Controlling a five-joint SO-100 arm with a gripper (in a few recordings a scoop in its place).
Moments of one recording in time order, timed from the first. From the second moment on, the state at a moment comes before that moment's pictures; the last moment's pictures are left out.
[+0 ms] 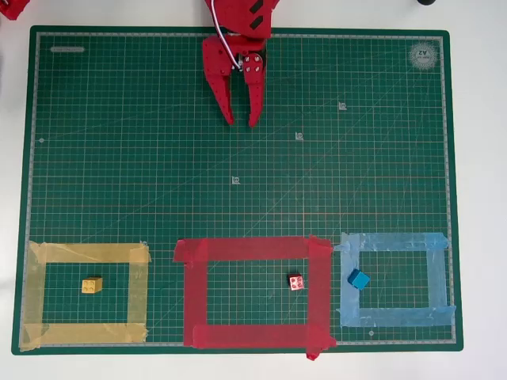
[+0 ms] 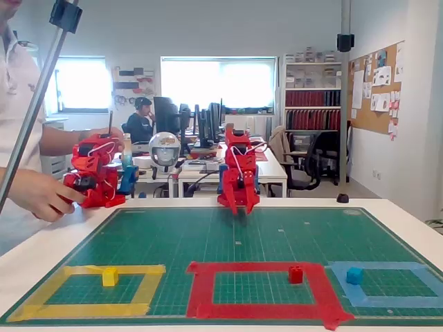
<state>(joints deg) -1.5 169.5 180.3 35.7 -85.0</state>
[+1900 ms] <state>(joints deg) -1.8 189.8 180.7 75.4 -89.5</state>
